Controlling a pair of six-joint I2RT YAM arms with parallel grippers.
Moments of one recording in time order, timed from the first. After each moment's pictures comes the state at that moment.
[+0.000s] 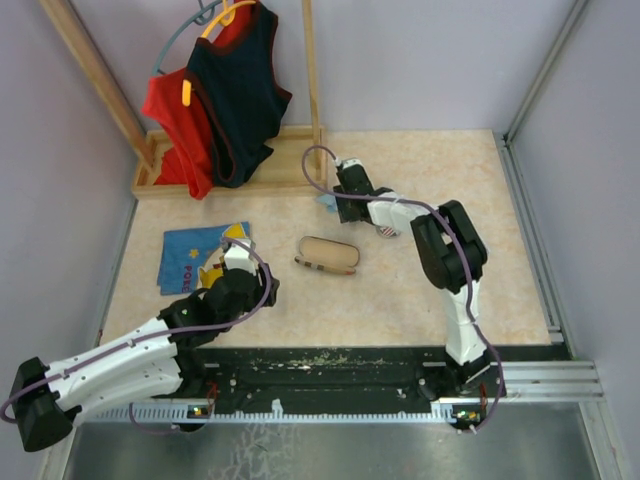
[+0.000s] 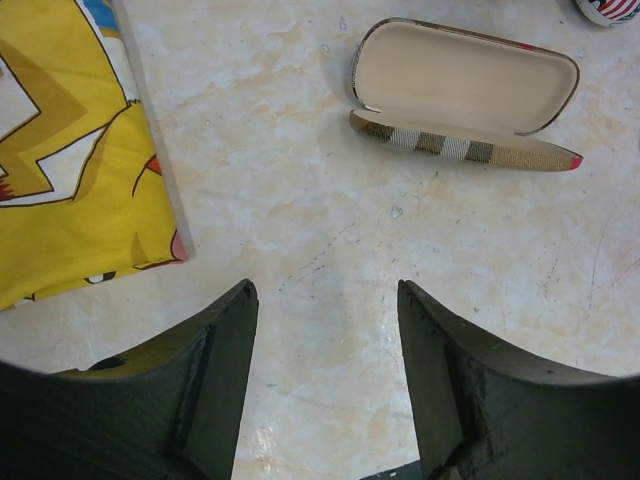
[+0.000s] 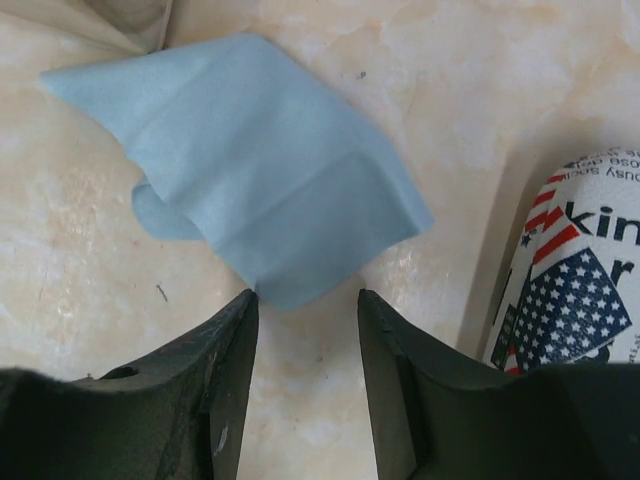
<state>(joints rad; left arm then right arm) -0.96 0.77 0.47 -0.29 -0.55 -0.60 0.53 2.08 1.43 -0.20 0.22 0.17</state>
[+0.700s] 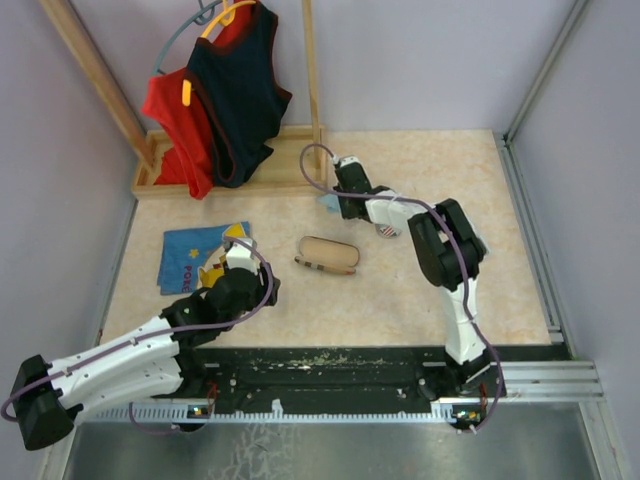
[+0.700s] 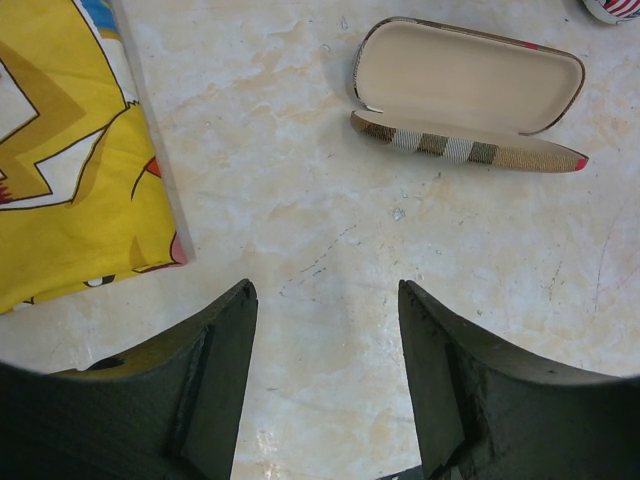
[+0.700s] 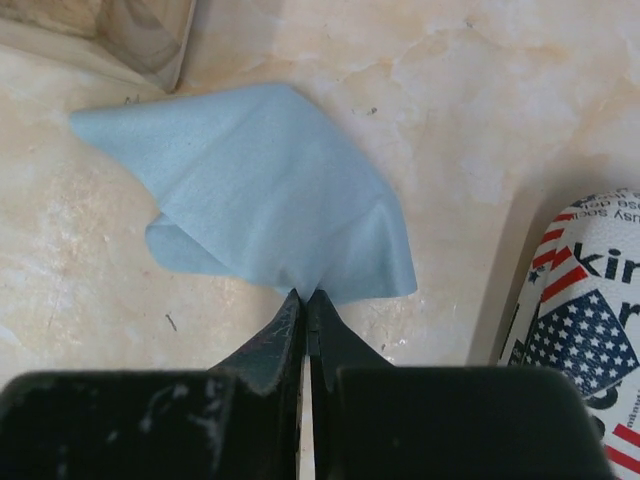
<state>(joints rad) -0.95 0.79 0.47 -0.27 -0.55 -0.59 0.53 2.14 1.50 -0.20 0.21 0.15</state>
